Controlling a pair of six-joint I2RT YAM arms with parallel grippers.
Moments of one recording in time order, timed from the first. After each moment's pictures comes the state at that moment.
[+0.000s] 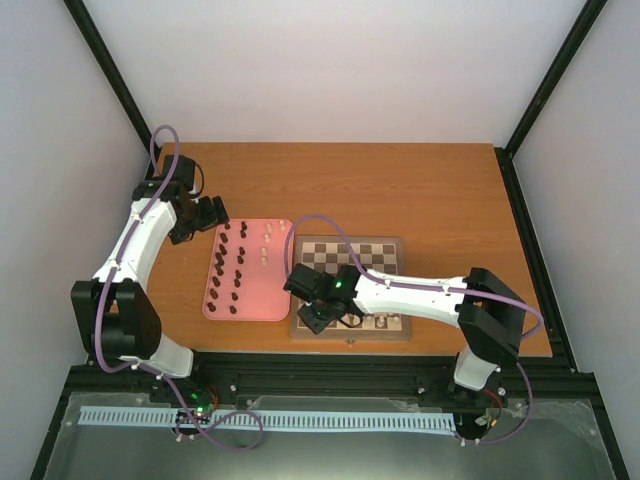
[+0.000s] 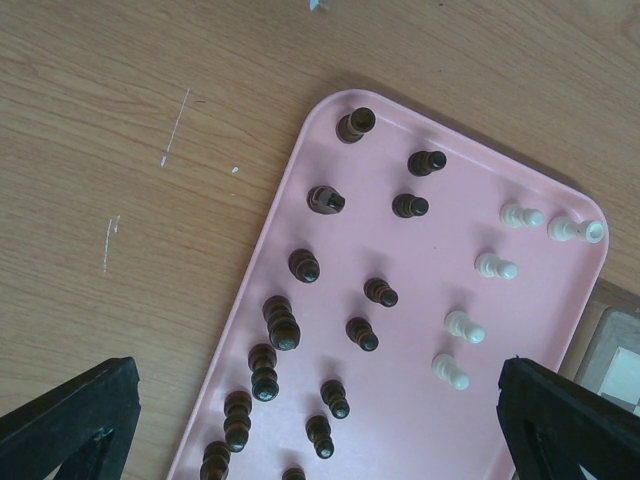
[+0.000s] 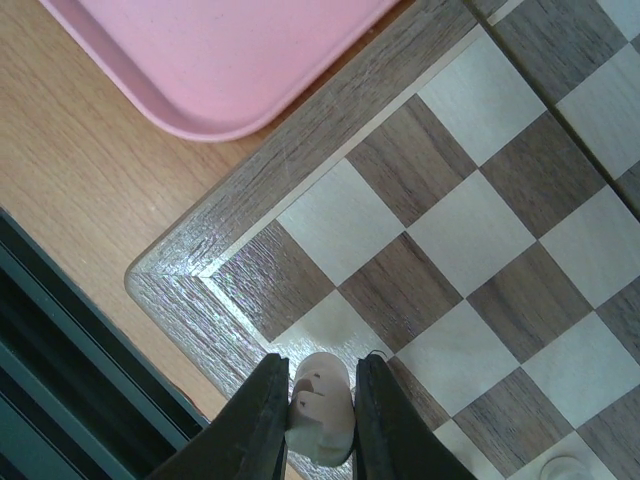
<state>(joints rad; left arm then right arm) -0.02 1.50 1.32 -0.99 0.00 -0.45 1.17 1.68 1.17 -0.73 0.08 0.34</state>
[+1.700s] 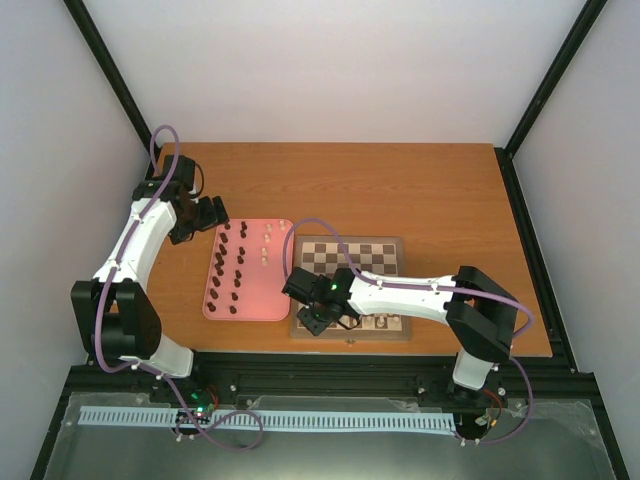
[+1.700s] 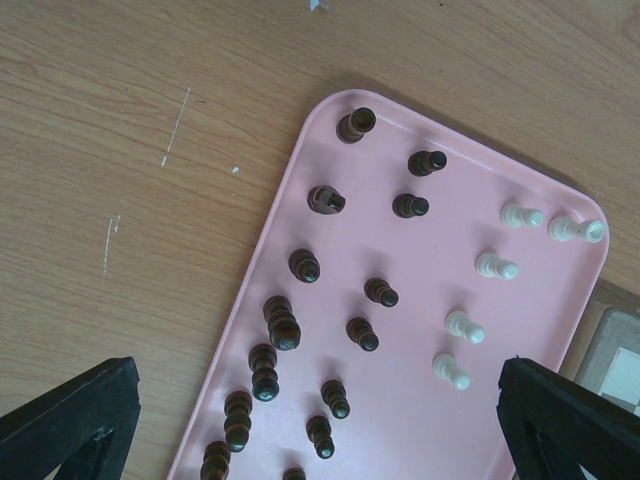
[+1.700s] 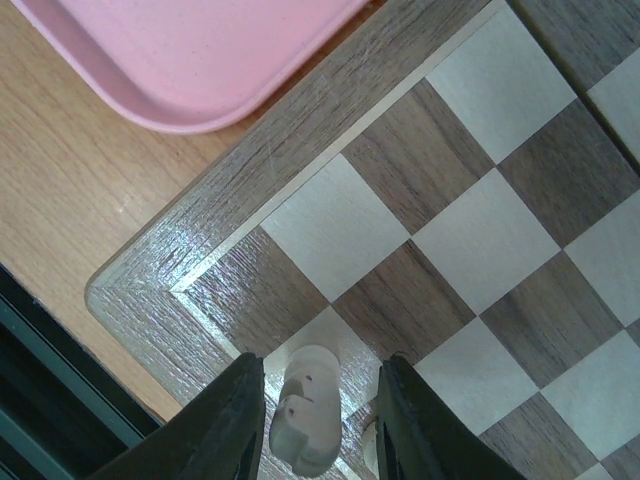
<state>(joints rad) -0.02 1.50 1.32 -0.99 0.00 -0.45 1.17 1.72 1.16 -0.70 0.09 0.34</state>
